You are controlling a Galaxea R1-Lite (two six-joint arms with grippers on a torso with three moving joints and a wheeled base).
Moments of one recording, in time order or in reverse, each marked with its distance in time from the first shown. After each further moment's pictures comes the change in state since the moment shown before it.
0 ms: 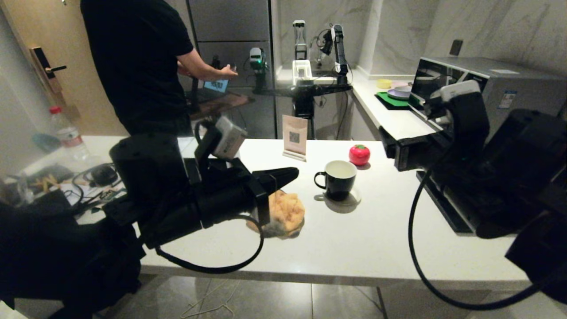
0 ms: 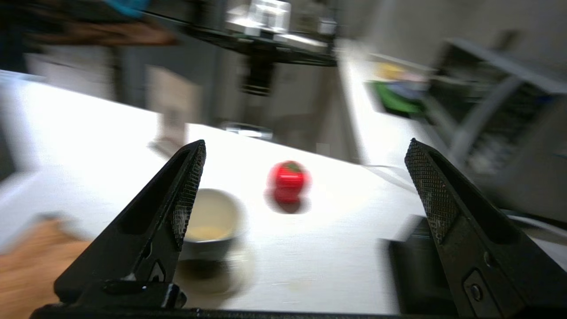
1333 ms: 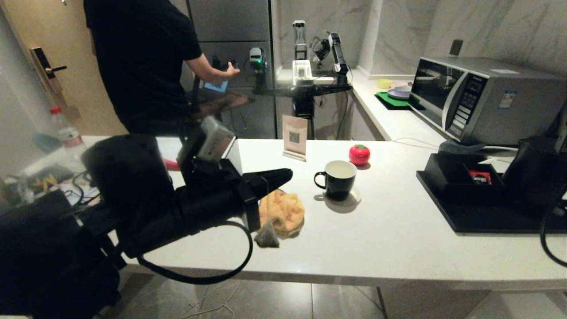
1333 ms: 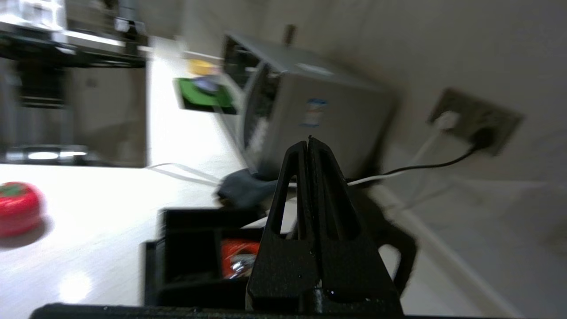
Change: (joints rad) left arm 0.000 -0.066 0.053 0.000 0.001 0.002; right arm -0.687 -0.271 0.174 0.002 0.270 0.003
